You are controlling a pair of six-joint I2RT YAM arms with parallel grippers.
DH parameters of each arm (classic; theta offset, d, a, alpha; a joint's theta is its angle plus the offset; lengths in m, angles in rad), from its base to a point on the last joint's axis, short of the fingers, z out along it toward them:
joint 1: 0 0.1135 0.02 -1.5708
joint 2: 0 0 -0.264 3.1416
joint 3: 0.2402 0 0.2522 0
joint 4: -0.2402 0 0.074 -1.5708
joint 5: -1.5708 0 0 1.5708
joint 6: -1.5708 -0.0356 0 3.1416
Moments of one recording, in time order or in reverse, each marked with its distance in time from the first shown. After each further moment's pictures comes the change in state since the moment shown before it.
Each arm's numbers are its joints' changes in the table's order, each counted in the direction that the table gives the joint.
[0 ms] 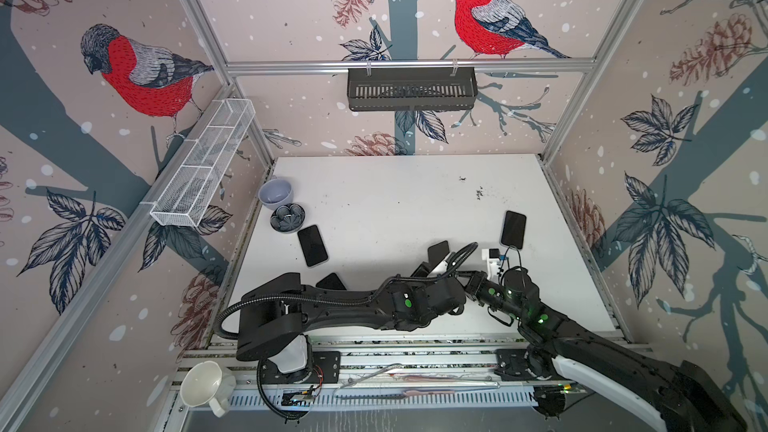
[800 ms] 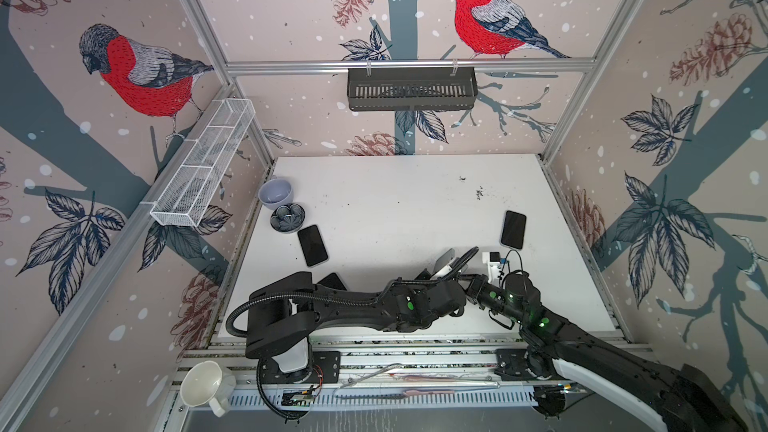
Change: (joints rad) left arm -0.011 0.043 -0.043 0.116 -0.016 -0.118; right arm 0.005 -0.034 -0.038 0.005 0.002 -0.017
